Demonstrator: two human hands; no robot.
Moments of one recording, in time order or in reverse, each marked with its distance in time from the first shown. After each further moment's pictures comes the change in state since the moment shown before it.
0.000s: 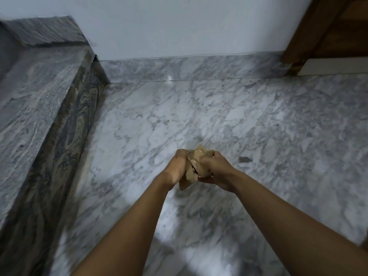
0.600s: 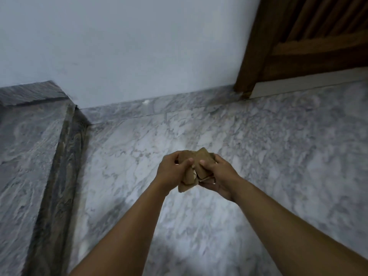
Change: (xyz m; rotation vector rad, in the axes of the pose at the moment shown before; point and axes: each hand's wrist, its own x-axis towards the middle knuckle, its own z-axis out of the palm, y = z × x) left_hand -0.033 0.118 0.016 0.164 0.073 0.241; right_hand -0.087 -0.083 -0.038 0.309 0.122 -0.091
